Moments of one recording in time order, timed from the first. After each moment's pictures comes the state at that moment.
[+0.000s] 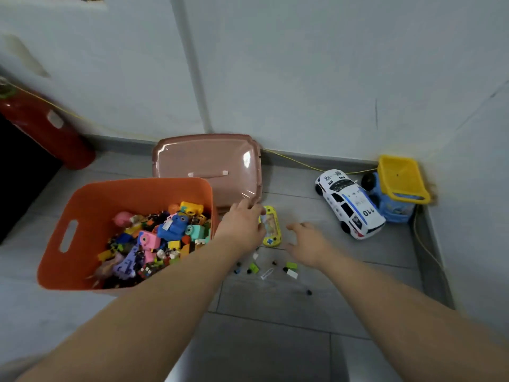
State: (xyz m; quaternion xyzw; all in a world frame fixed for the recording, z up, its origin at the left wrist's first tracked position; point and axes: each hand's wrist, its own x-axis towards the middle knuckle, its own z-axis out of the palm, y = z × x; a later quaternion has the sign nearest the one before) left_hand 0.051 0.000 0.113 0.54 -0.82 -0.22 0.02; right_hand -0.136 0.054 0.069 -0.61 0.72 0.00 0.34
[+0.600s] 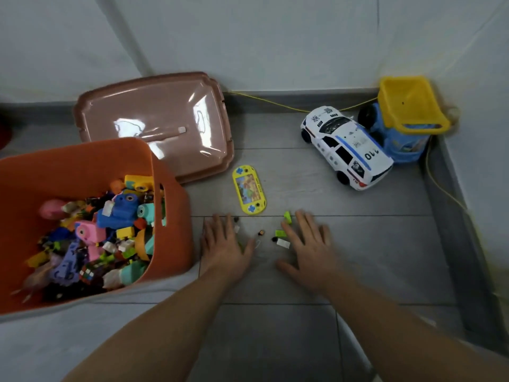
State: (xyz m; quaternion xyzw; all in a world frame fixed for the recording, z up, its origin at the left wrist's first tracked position) left_hand 0.041 0.061 -0.085 0.64 -0.73 -0.24 -0.07; right_hand -0.163 0.144 -0.087 -0.68 0.71 0.03 0.18
